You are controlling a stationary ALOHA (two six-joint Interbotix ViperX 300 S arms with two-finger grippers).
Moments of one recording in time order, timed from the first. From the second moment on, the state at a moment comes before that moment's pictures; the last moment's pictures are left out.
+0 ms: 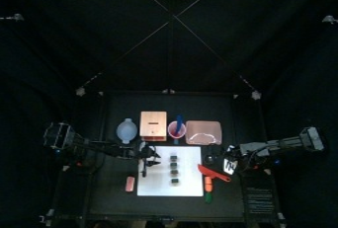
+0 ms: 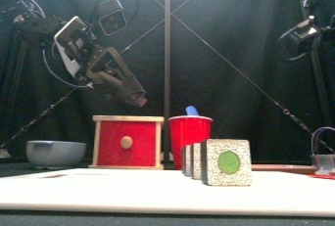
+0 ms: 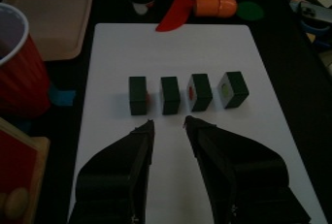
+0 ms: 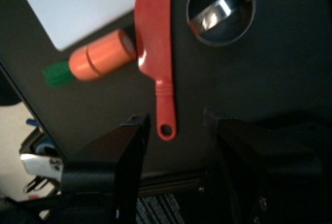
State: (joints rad) left arm -0.07 -0.10 0.91 -0.08 -0.33 0.00; right arm 0.08 -0.75 1.01 0.13 0.96 0.47
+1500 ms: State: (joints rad) left arm -0.10 -0.15 0.96 -0.08 -0.37 0.00; right arm -0.04 -0.02 0.65 -0.39 0.25 0.46
